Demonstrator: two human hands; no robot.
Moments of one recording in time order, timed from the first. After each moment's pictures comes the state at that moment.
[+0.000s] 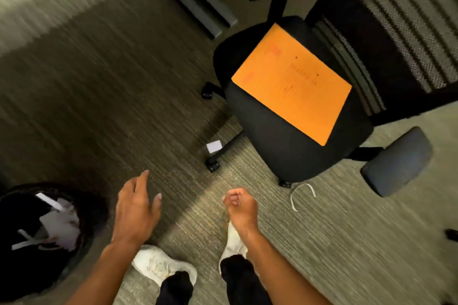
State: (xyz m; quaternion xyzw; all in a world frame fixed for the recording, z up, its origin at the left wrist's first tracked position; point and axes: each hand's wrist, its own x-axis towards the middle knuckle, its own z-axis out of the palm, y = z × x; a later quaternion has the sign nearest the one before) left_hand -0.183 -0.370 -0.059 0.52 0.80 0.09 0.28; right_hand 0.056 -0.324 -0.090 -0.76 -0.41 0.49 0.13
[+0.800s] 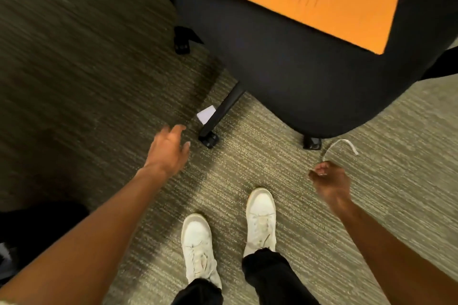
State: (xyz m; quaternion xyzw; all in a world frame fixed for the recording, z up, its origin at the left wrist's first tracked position) left_hand -0.083 -0.253 -0.268 0.60 0.72 -0.01 0.35; right_hand 0.295 -0.314 -0.307 -0.87 -0.37 0.33 0.04
